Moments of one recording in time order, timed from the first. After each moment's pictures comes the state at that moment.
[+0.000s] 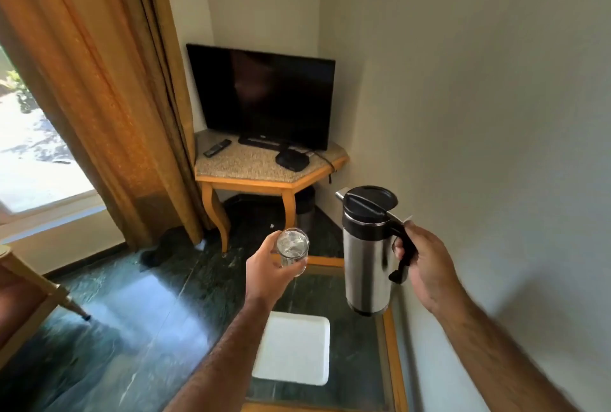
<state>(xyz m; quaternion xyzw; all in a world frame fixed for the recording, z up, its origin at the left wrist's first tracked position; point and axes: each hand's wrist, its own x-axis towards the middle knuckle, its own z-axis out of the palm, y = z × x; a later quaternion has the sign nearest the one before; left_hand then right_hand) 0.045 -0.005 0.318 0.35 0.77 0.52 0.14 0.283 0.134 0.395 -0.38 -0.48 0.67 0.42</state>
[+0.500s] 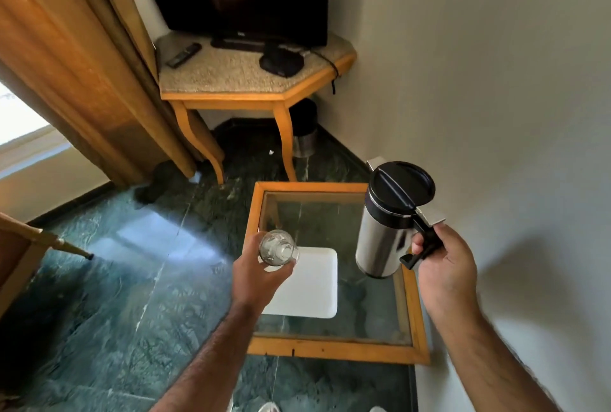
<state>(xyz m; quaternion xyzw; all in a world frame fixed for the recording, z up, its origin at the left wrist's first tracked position) 0.049 -0.020 0.122 0.30 0.82 0.43 0.22 0.291 0.131 0.195 -0.43 -0.30 0.69 0.50</state>
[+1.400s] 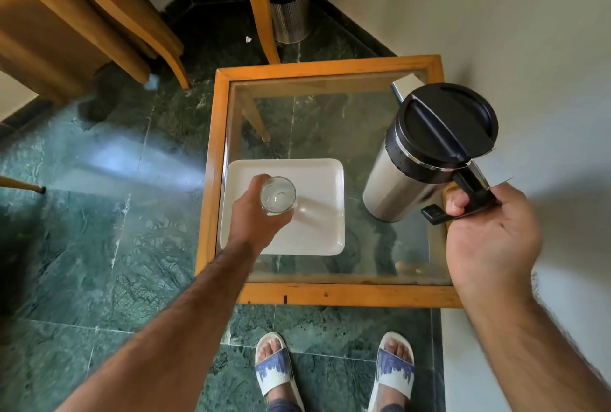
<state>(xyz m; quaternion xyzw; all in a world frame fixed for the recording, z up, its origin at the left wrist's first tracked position) 0.036 0.014 -0.141 0.34 0.85 0.29 0.28 0.303 0.132 -0.042 -0.44 -0.21 0.69 0.54</state>
